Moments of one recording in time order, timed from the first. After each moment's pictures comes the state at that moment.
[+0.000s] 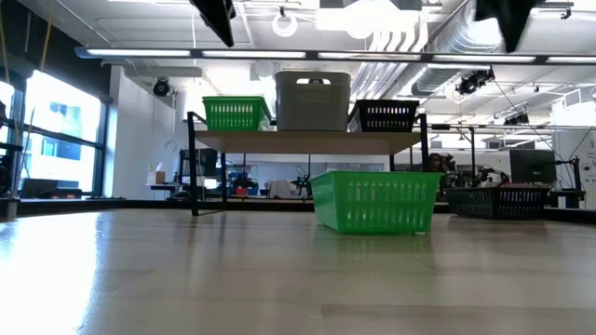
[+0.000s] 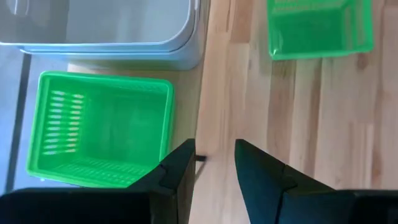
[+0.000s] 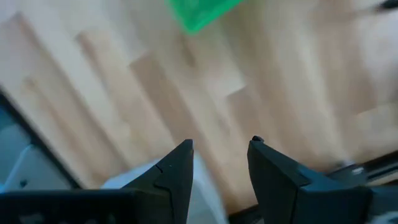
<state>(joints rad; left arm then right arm) 0.41 1.54 1.81 -1.37 -0.09 0.25 0.33 1.56 1.53 -1.48 -0.02 0.78</state>
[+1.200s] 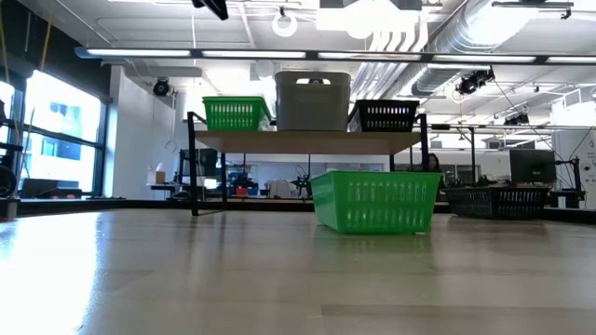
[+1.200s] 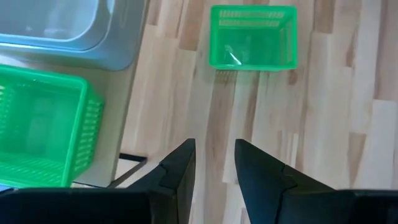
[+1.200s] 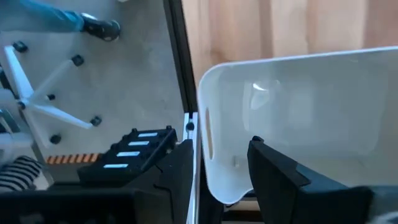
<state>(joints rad) 0.19 1.52 1.81 -1.39 -0.09 -0.05 1.06 1.68 1.49 -1.15 -0.07 1.21</state>
